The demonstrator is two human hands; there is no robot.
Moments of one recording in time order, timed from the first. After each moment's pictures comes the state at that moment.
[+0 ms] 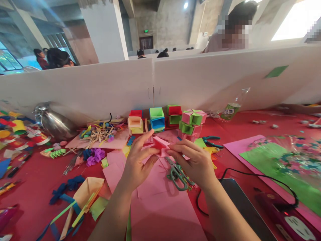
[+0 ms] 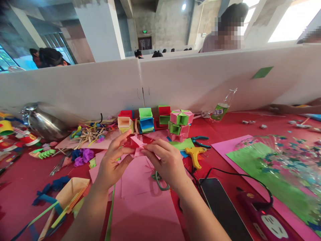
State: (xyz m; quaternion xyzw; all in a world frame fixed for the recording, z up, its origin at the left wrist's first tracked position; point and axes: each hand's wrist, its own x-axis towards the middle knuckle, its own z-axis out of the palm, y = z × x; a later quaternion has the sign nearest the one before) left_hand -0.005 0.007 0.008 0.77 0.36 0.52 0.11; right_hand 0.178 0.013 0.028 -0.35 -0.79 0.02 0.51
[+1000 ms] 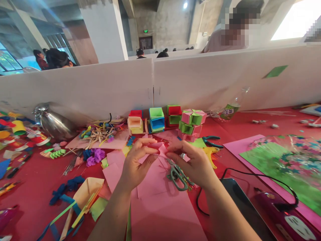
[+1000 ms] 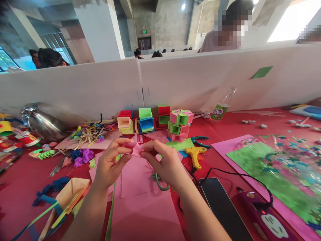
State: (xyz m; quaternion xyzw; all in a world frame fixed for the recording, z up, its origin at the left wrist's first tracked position) left_hand -0.006 0.008 0.008 0.74 0.33 0.56 0.18; right_hand 0.180 0.008 0.034 -0.36 -0.78 0.18 0.48
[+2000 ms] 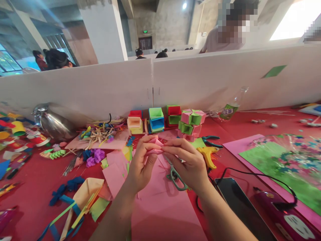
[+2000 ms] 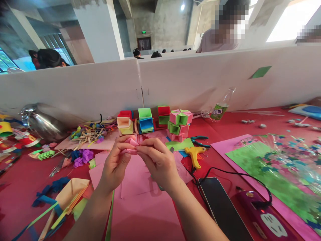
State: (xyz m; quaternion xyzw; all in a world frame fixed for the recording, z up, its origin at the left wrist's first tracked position) left_hand 0.010 0.002 0.008 0.71 0.32 0.58 0.23; right_hand 0.164 0.007 0.028 -0.30 -0.77 0.07 0.57
